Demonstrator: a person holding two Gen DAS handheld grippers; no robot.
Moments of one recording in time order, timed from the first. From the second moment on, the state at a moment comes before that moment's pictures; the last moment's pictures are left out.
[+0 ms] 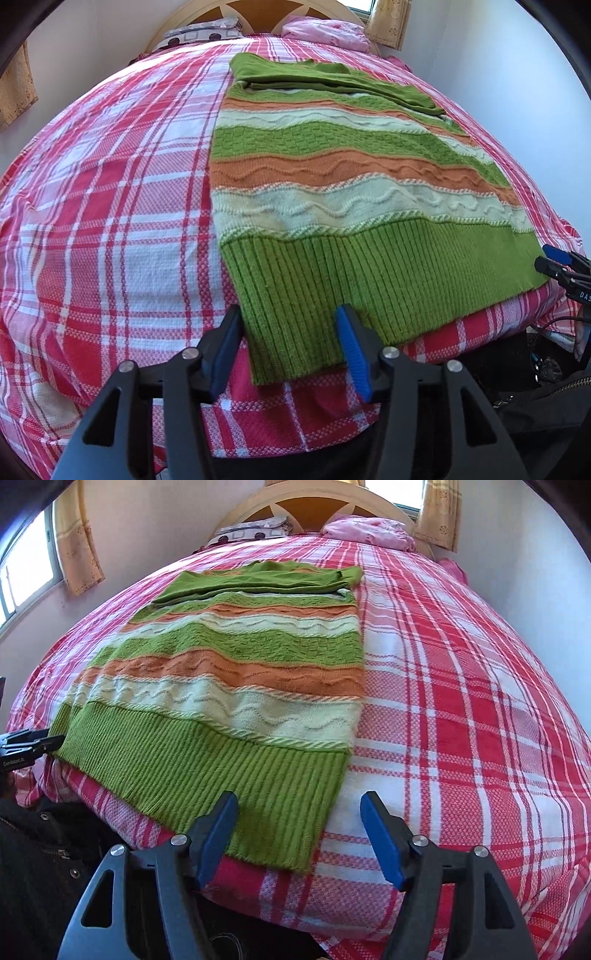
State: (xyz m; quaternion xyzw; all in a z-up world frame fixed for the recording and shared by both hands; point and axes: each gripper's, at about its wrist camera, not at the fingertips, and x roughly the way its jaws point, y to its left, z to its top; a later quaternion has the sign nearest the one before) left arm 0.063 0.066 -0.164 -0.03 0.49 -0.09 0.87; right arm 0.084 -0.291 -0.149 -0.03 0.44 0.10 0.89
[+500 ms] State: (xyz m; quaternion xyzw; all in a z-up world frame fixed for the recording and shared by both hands) left arm 0.063 0.068 -0.163 -0.04 0.49 -0.10 0.87; right arm 0.069 -0.297 -0.150 0.00 0.43 0.14 0.89
